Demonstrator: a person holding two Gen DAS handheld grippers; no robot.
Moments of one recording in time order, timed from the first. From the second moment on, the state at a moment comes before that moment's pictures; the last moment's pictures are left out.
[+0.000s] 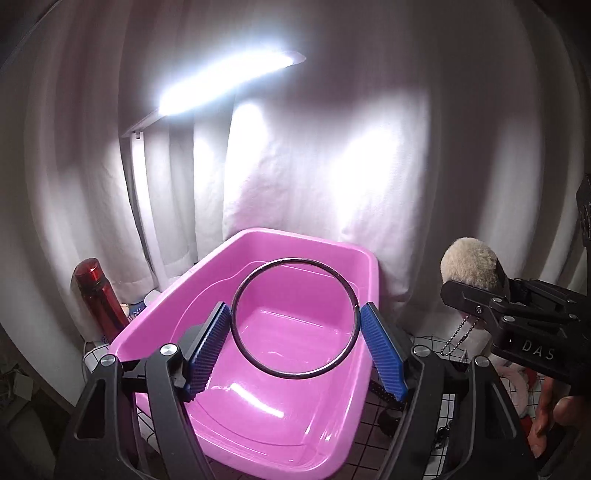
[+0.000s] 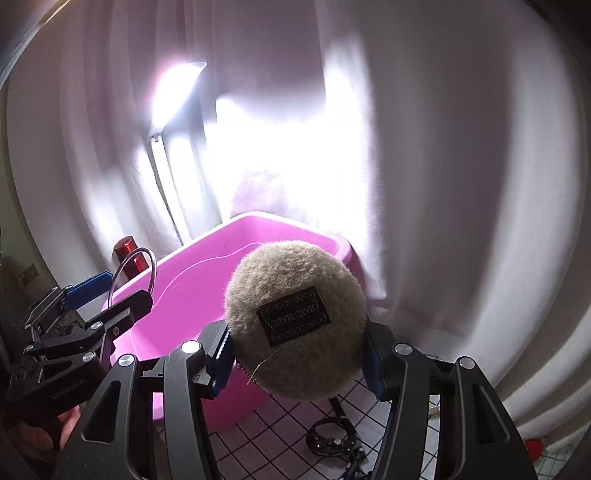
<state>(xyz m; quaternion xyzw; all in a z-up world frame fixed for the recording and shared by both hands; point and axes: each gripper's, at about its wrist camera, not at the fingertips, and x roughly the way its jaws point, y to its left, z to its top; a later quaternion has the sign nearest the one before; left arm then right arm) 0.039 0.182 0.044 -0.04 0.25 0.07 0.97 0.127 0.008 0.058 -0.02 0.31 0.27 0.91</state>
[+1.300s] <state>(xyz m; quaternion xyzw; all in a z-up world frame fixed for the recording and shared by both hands) 0.077 0.290 -0.017 -0.10 0.37 0.15 0.91 0.214 0.126 -0.003 -0.06 0.43 0.25 0.86</state>
